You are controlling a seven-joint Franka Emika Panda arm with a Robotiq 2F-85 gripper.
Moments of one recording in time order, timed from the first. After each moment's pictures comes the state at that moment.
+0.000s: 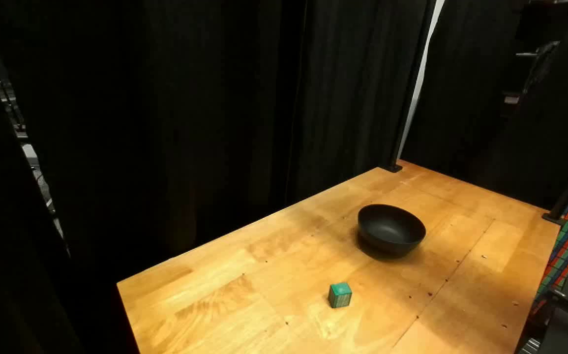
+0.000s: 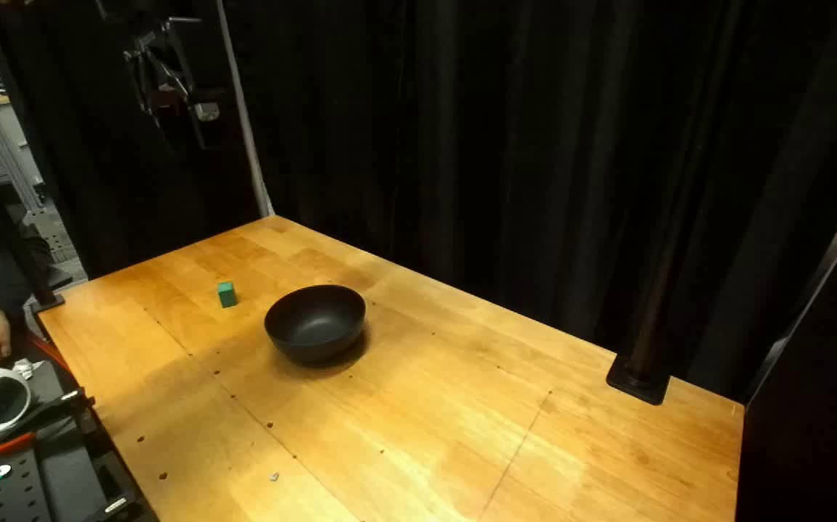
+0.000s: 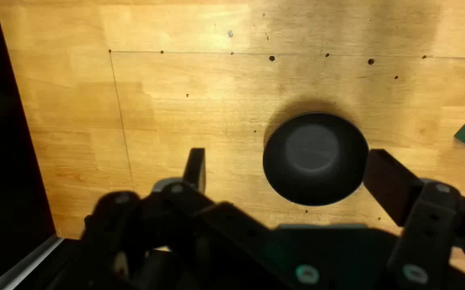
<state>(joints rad) -0.04 -0.46 0.02 -2.36 -0.21 1.89 -0.03</state>
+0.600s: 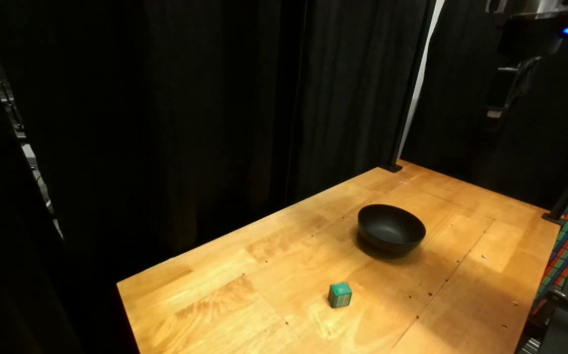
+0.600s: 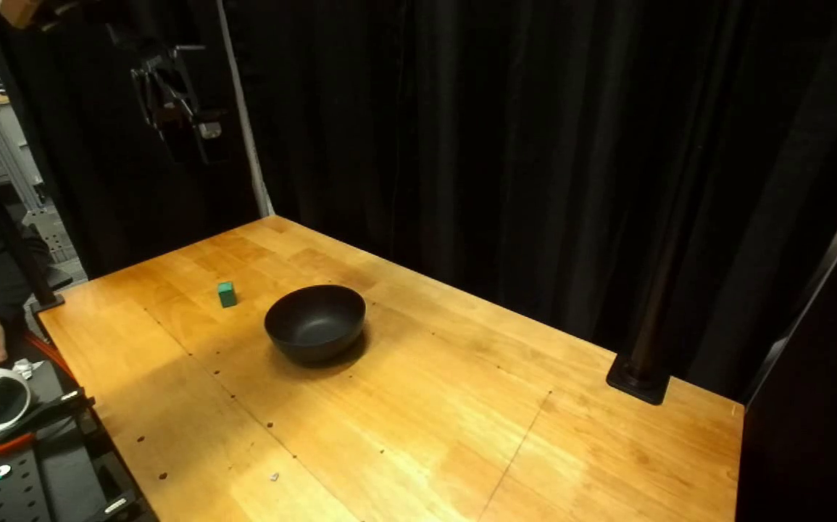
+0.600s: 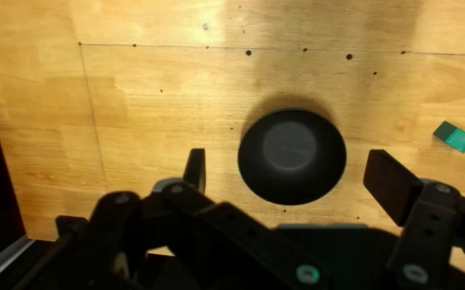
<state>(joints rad) 0.00 -0.43 0.05 -2.39 -0.18 1.95 0.01</state>
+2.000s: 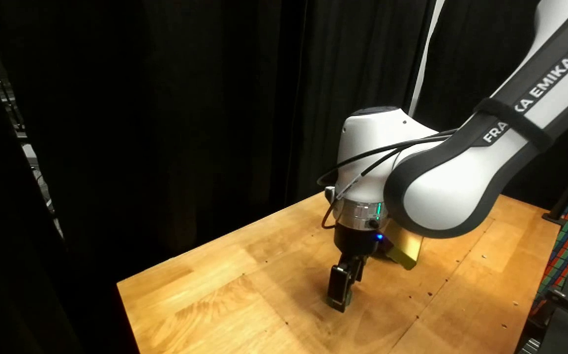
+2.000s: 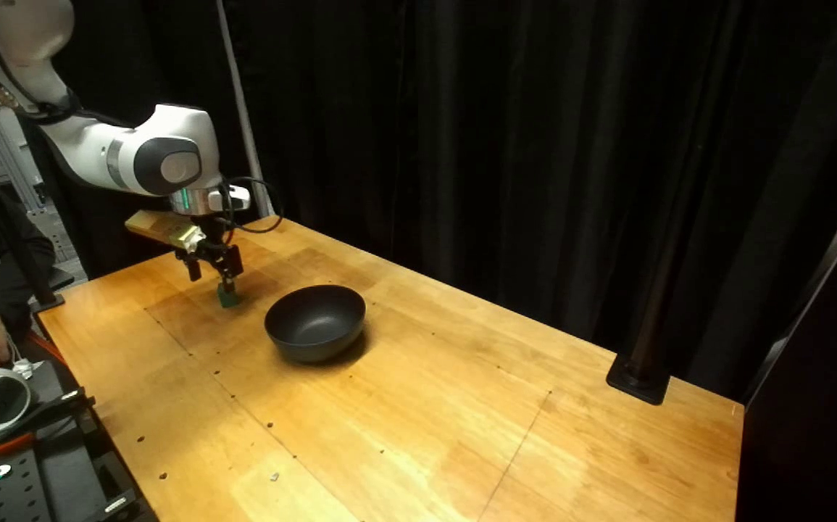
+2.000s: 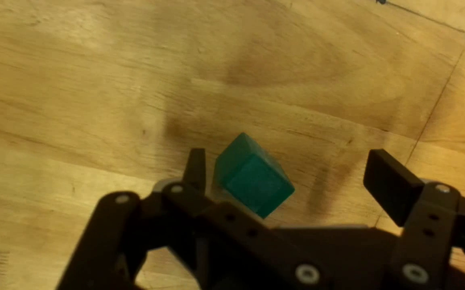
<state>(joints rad) 0.26 0.46 0.23 -2.21 -0.05 2.60 0.13</state>
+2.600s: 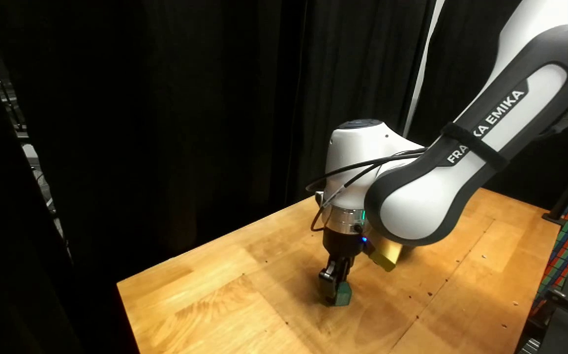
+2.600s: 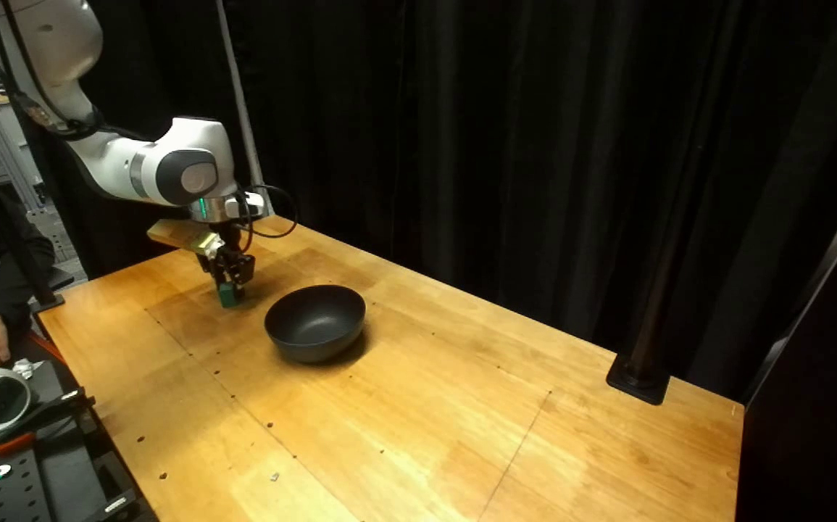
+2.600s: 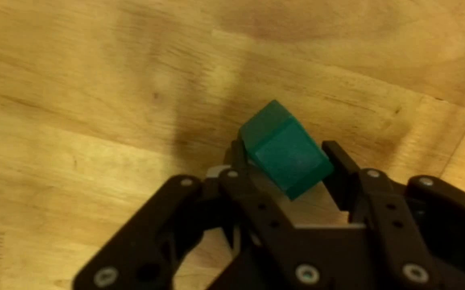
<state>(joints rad) 0.30 0.55 0.17 -2.12 -0.08 2.62 0.13</state>
